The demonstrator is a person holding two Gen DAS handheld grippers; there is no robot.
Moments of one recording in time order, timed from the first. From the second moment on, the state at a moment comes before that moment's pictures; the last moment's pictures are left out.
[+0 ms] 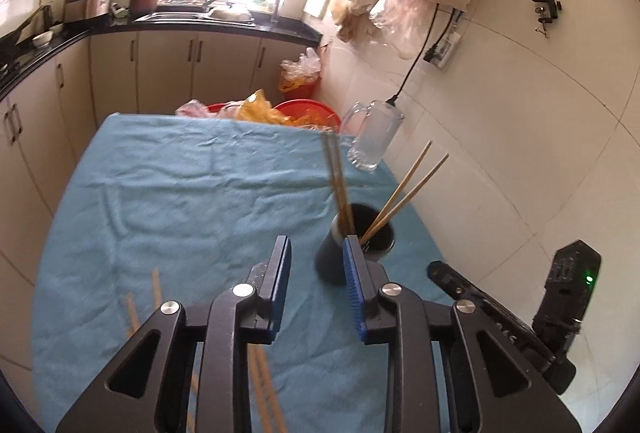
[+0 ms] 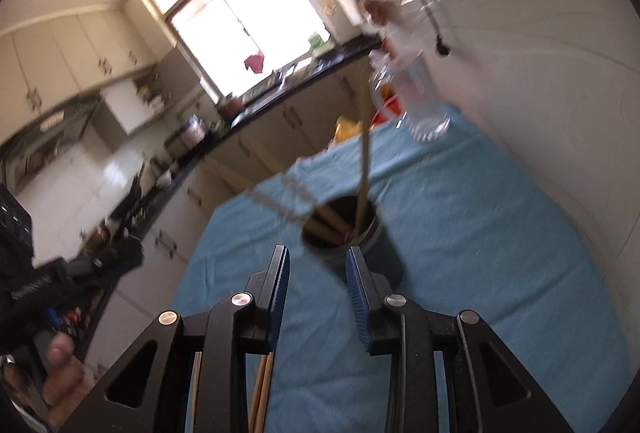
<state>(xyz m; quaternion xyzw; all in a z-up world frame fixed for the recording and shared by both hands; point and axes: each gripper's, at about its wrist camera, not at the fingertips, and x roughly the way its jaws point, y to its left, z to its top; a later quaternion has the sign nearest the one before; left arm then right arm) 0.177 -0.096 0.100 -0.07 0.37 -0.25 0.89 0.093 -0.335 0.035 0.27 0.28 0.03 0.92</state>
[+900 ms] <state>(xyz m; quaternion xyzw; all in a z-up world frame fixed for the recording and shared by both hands) 0.127 0.053 -0.057 -0.15 0.51 -0.11 0.84 0.094 -0.206 -0.048 0.18 0.43 0.11 0.88</state>
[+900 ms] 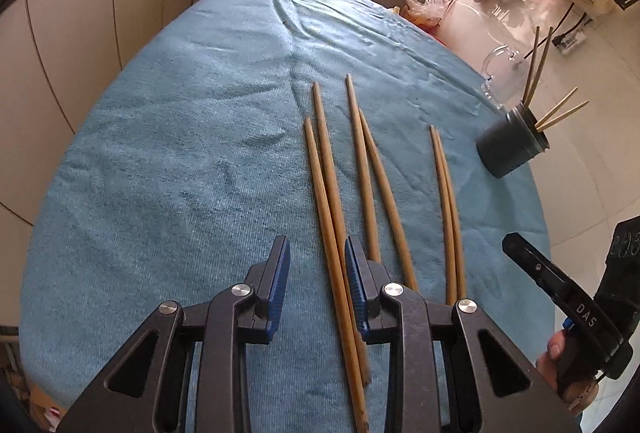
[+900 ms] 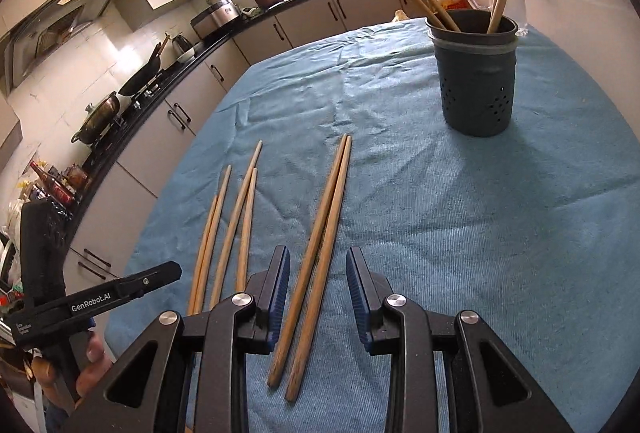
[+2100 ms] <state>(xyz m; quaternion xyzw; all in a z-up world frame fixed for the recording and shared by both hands) 0.173 0.038 -0.068 -0.09 0.53 -0.07 0.84 0.184 -0.210 -0.066 0.17 0.52 0.09 0.83</state>
